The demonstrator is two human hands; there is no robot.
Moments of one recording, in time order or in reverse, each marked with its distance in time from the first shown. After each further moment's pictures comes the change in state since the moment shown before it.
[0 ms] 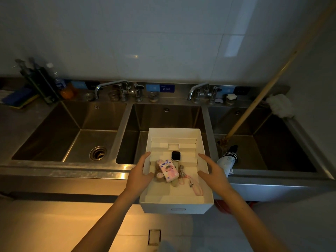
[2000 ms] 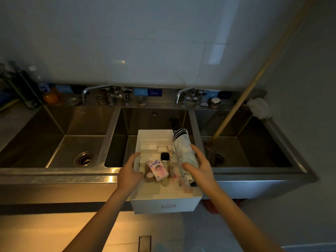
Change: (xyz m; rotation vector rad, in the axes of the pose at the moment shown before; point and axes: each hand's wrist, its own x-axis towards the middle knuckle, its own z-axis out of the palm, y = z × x) left_hand 0.004 0.001 0.001 0.052 0.080 -0.005; right_hand -0.035 -0.054 0.007 0.340 0.097 -0.053
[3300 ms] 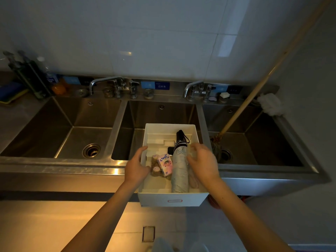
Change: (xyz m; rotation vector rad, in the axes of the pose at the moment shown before) left_hand 0.001 0.002 0.000 0.015 0.006 -0.013; right_hand 0.028 0.003 0.015 -0.847 0.123 -0.147
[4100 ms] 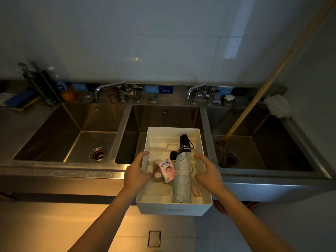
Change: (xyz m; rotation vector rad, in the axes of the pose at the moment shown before) left_hand -0.015 0.016 -0.005 0.074 0.014 0.022; right_hand -0.012 0.036 -0.005 0.388 -0.226 0.127
